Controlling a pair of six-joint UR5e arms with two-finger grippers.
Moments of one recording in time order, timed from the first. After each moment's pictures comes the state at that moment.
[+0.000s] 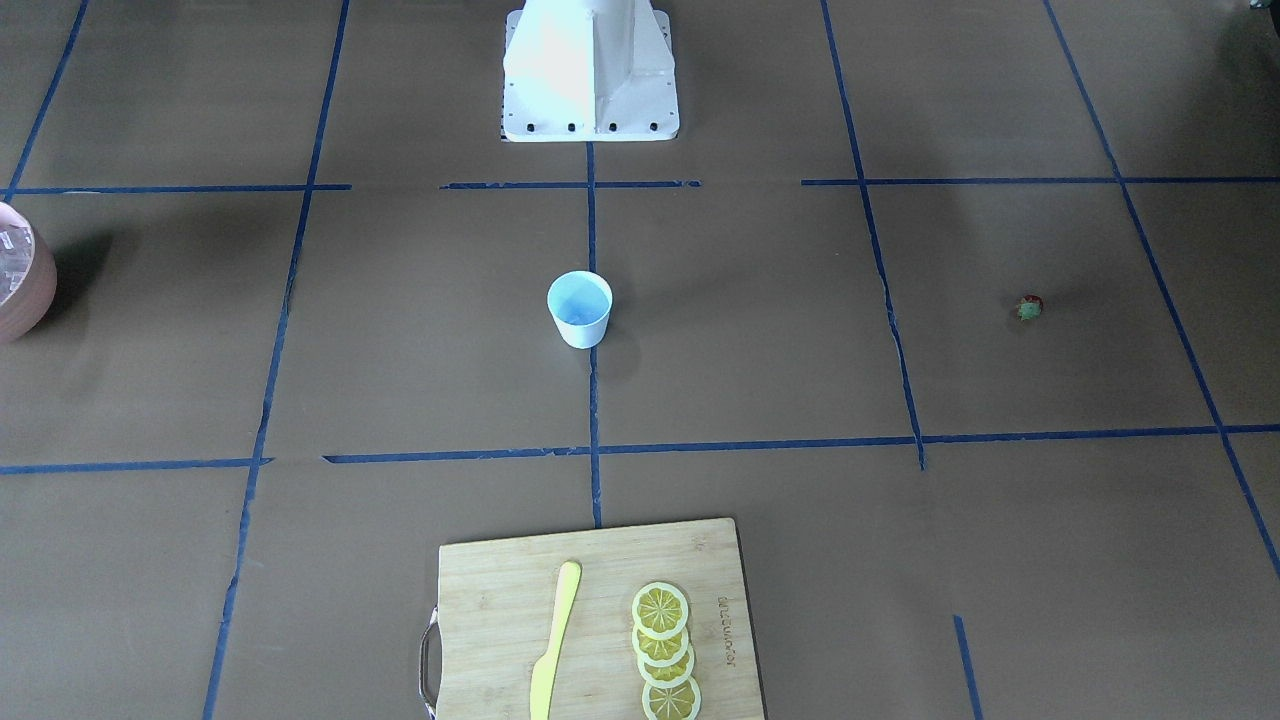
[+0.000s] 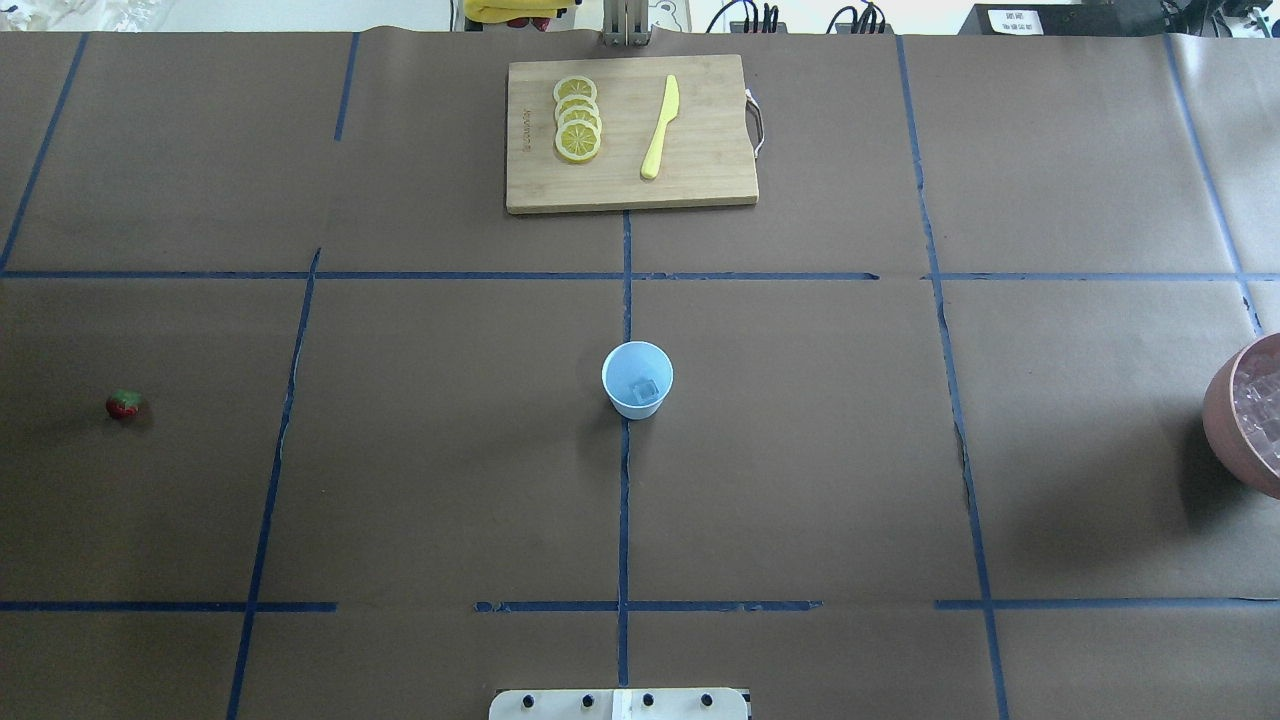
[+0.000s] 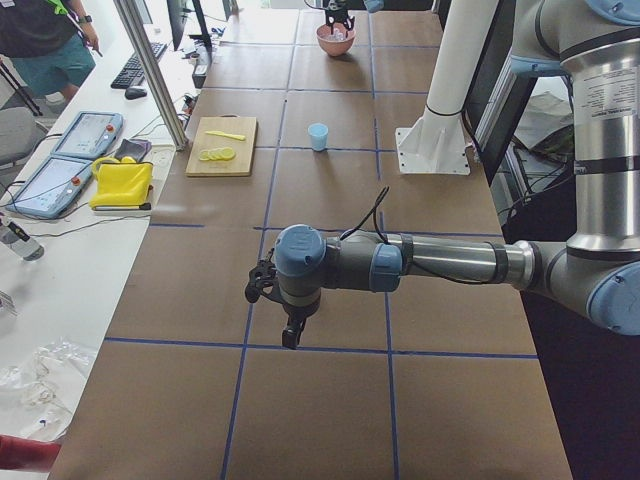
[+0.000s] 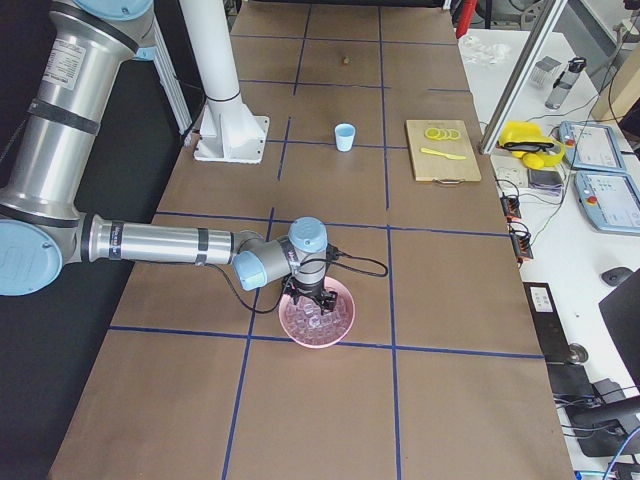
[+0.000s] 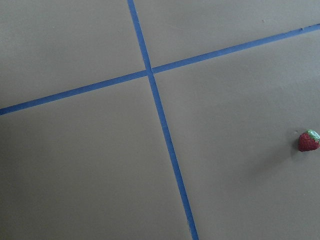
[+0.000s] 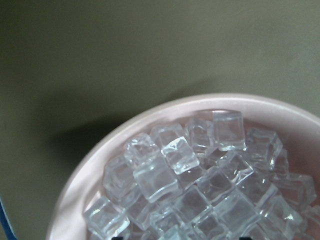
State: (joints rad) left arm -1.60 -1.42 -1.79 -1.56 -2.39 0.25; right arm 1.14 -1.92 1.78 -1.10 2.19 -0.69
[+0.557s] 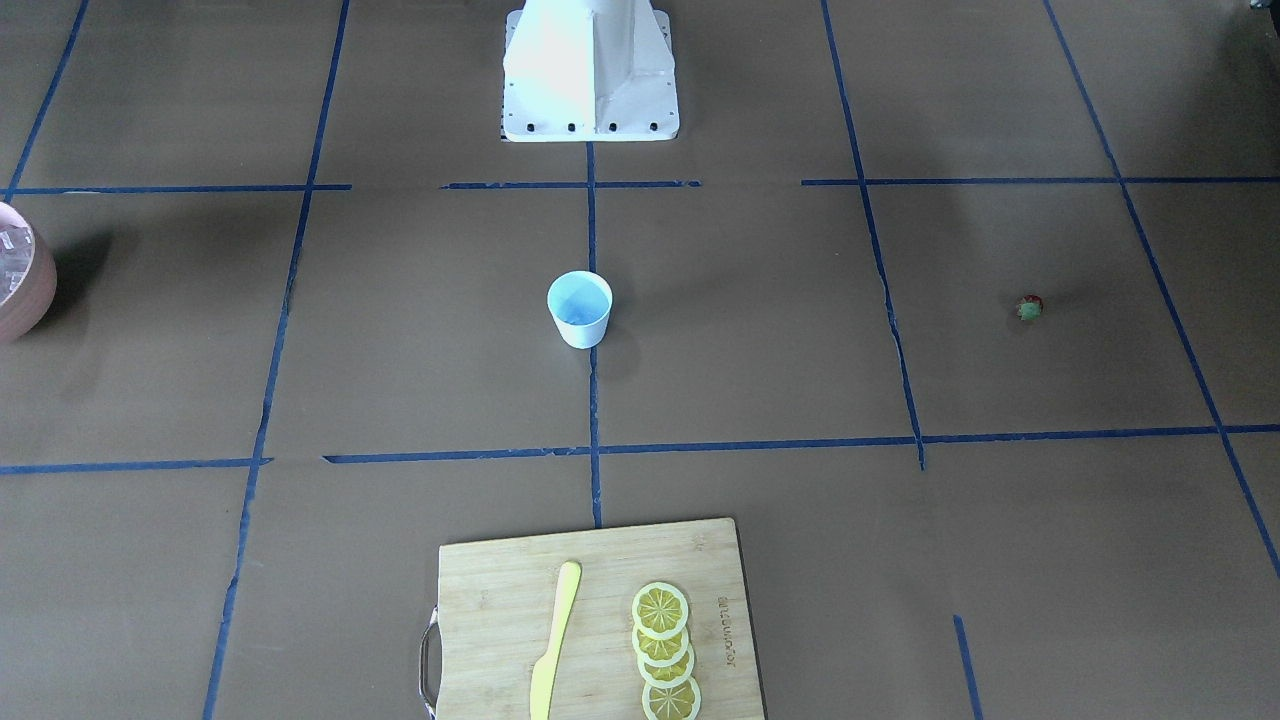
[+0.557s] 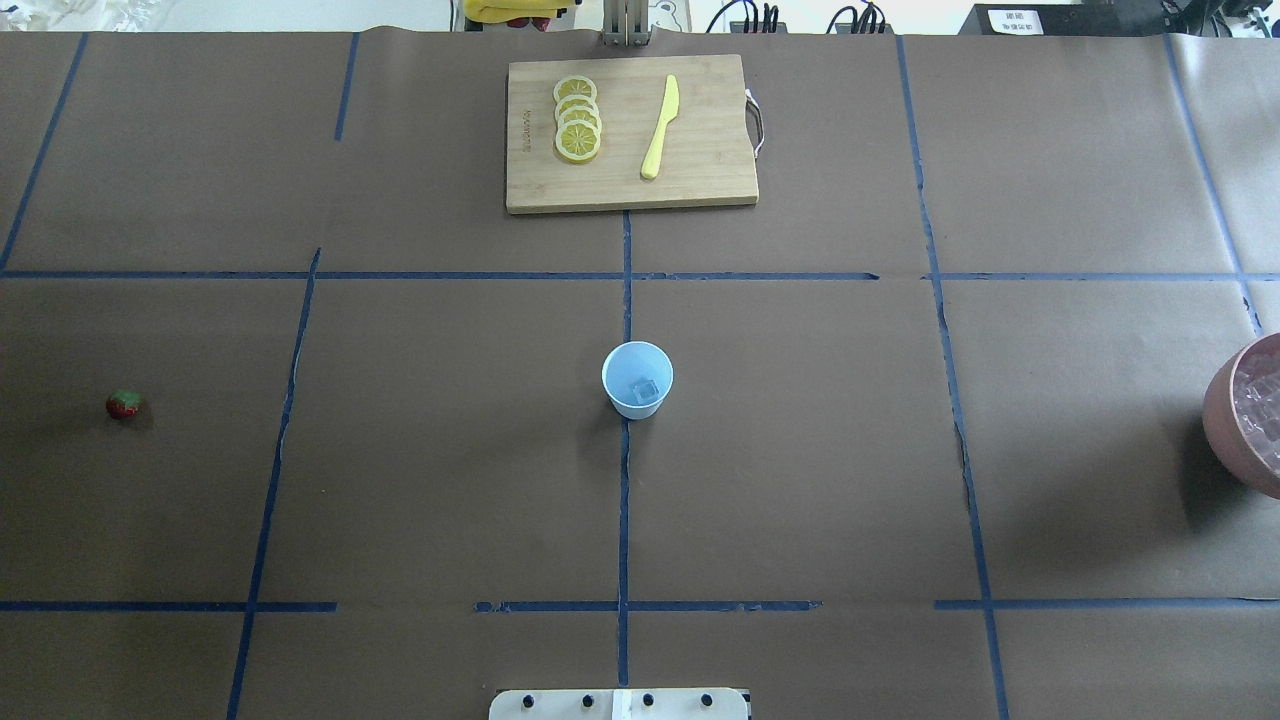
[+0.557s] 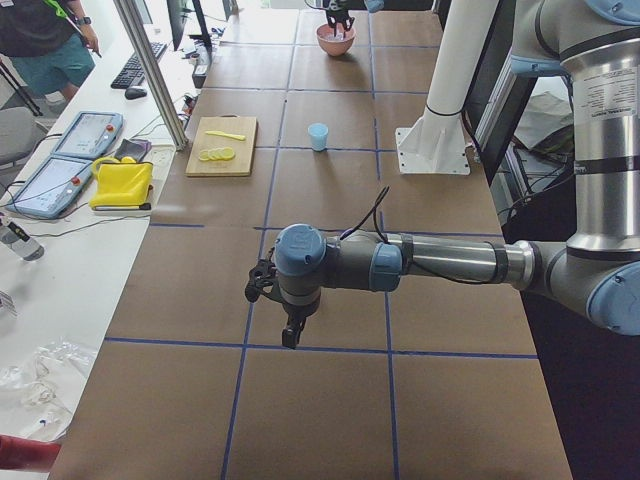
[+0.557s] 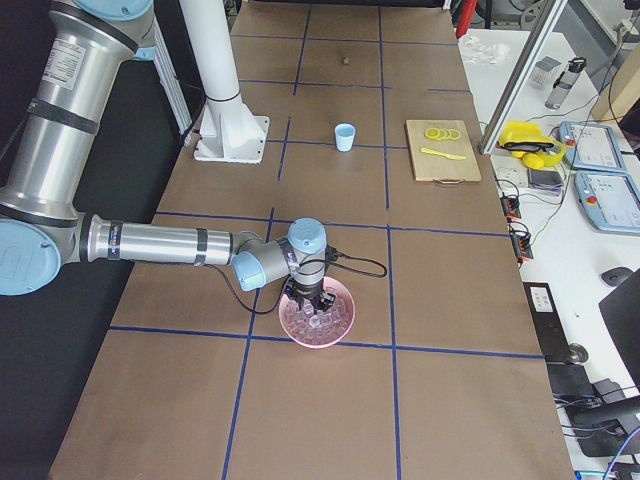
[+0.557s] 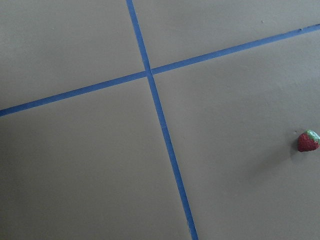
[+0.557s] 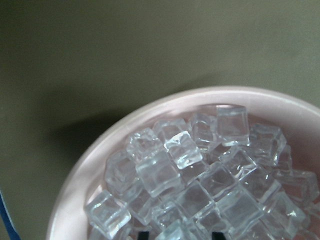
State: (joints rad) left arm -1.60 -1.42 -1.79 -1.56 -2.39 0.25; right arm 1.14 -1.92 1.78 -1.10 2.19 -0.71
